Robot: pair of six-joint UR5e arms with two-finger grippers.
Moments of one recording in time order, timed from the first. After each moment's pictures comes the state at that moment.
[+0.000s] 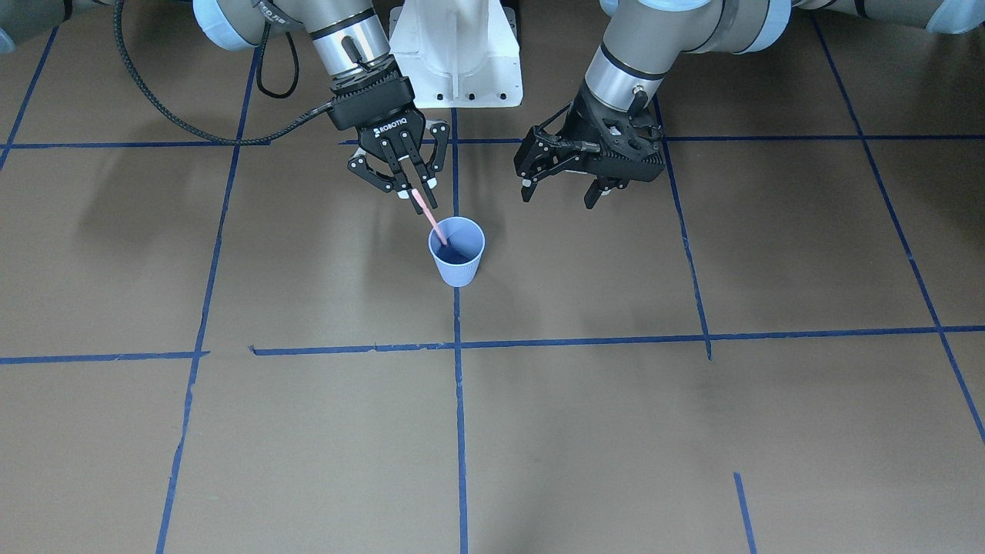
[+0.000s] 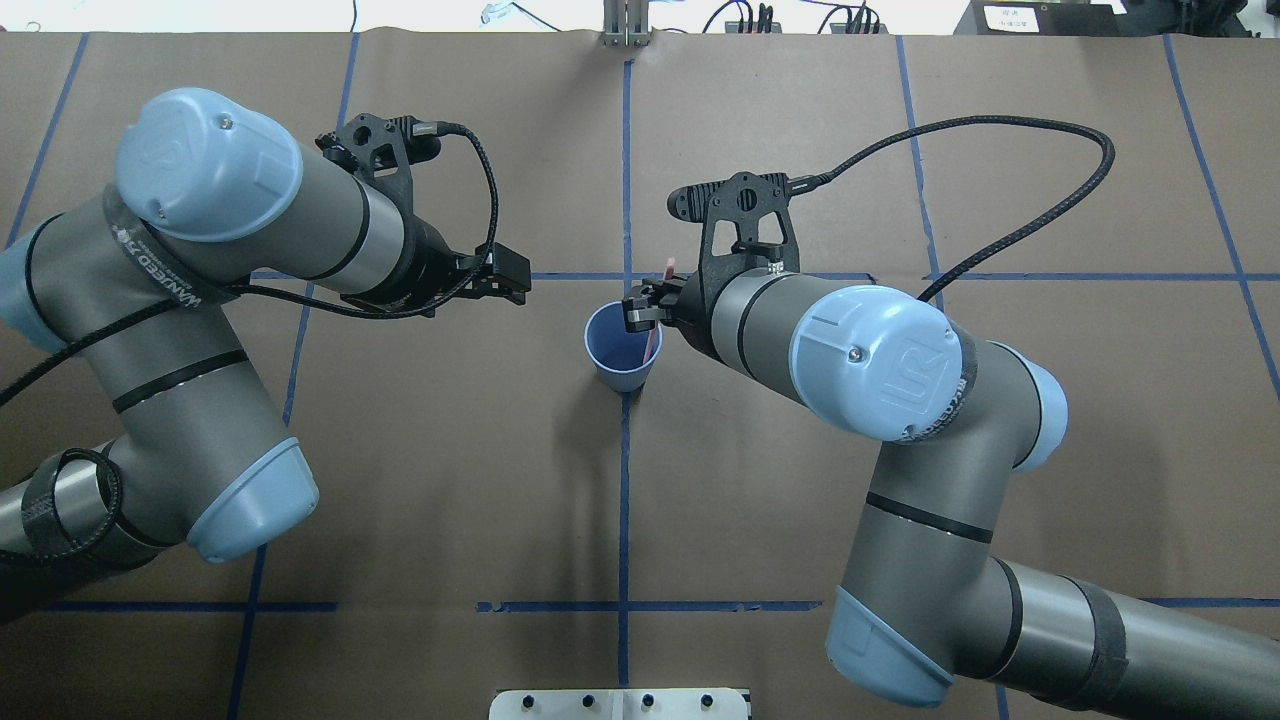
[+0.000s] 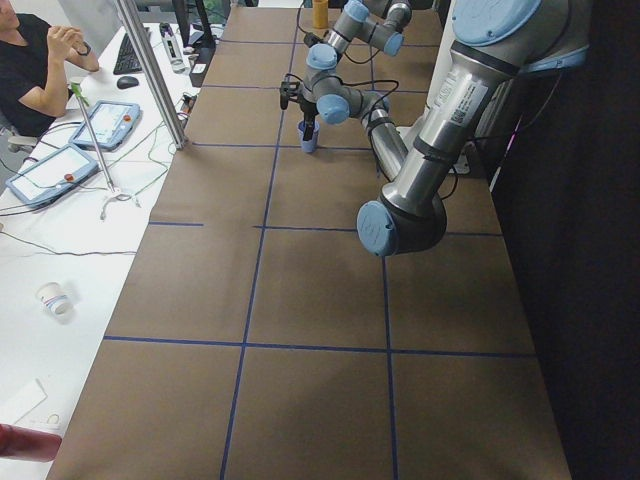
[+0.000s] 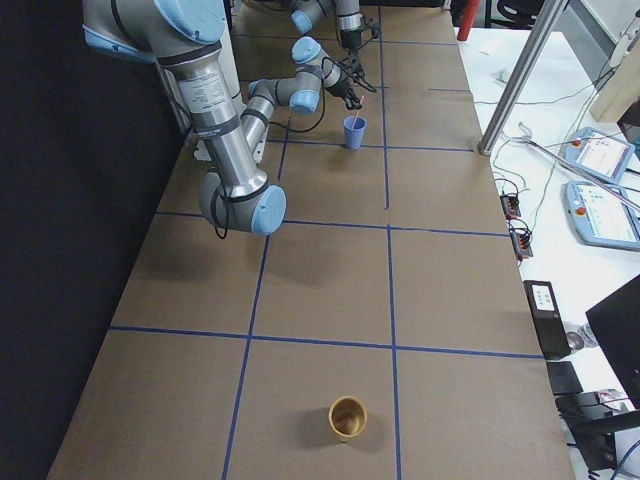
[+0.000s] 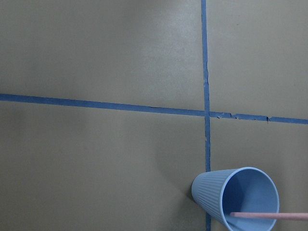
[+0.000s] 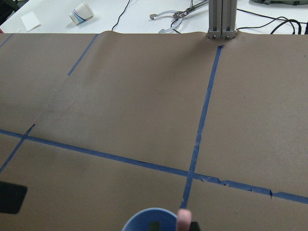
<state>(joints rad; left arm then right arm) -0.67 -2.11 -1.92 -1.72 -1.94 -1.27 0.45 -1.02 1.93 -1.26 1.42 1.05</state>
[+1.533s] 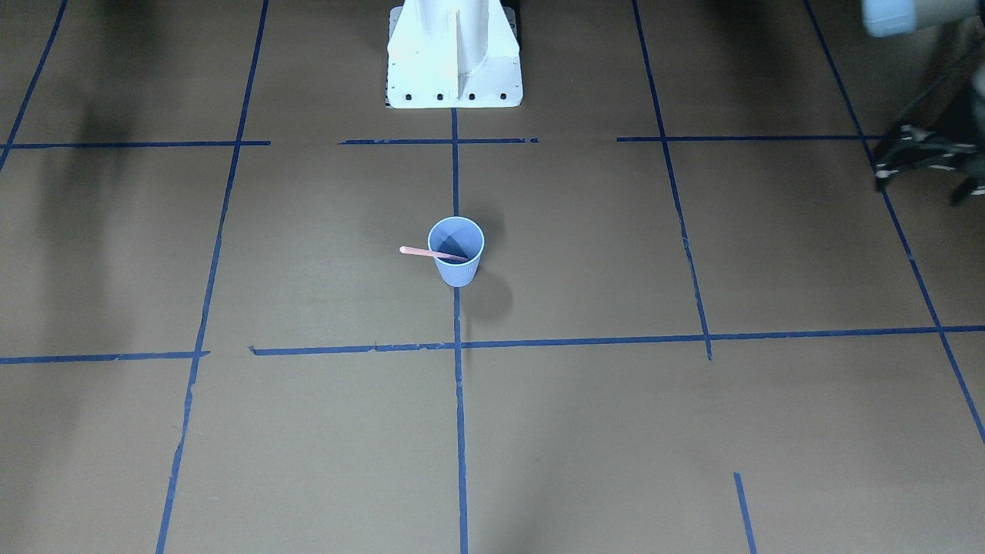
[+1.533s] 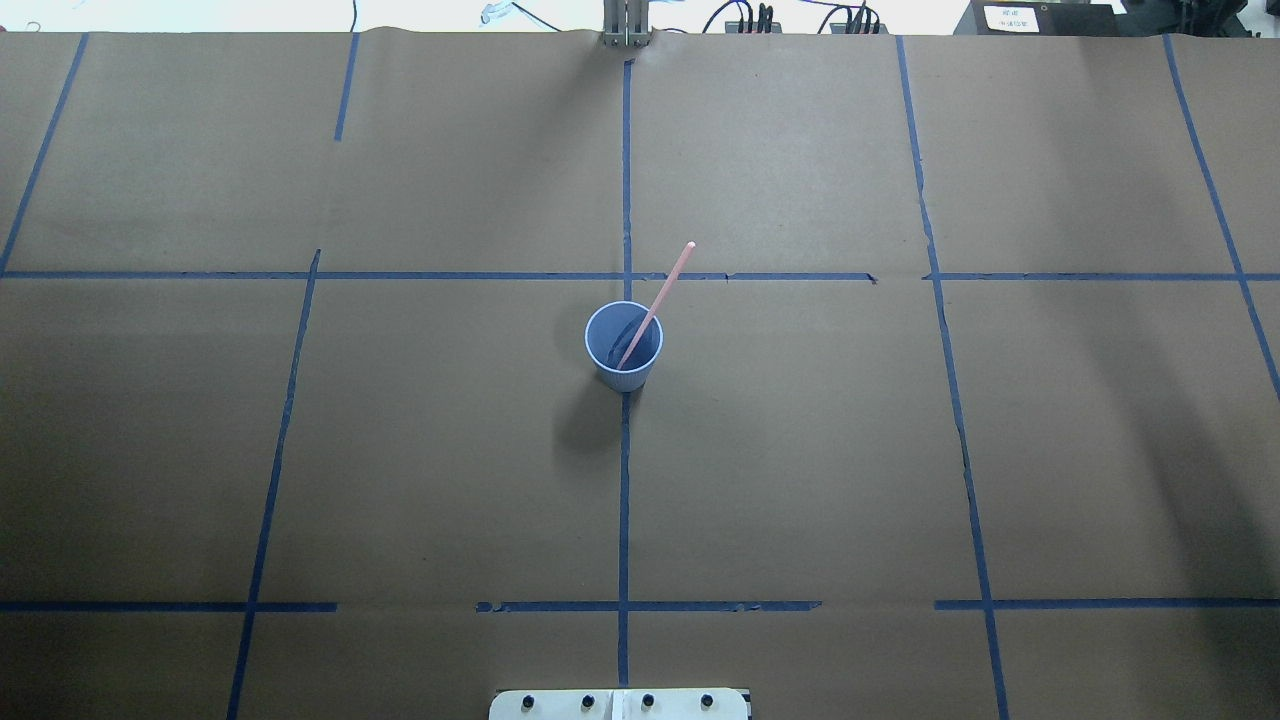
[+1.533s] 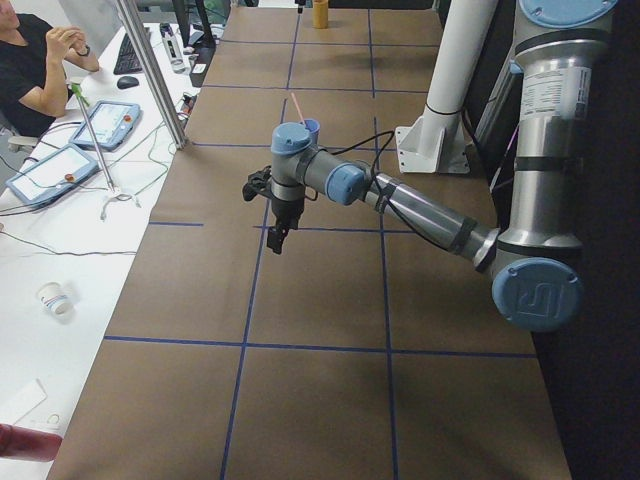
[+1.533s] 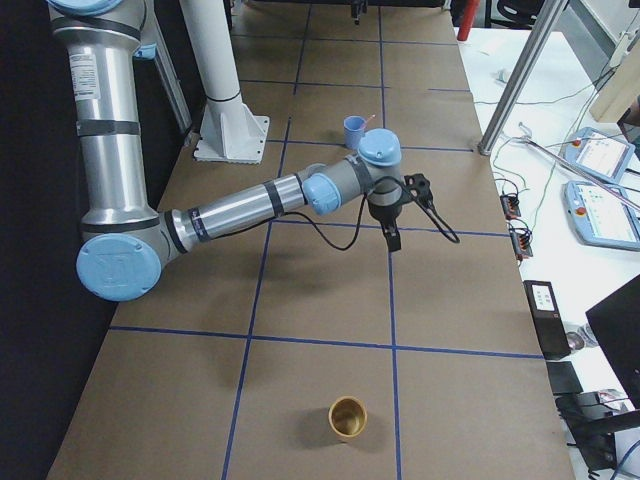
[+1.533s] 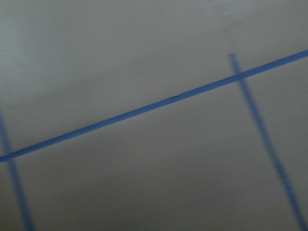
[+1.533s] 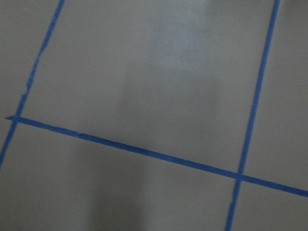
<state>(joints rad) -1.31 -1.57 -2.00 -1.47 -2.21 -0.05 1.47 -1.53 1.77 -1.51 2.31 0.03</state>
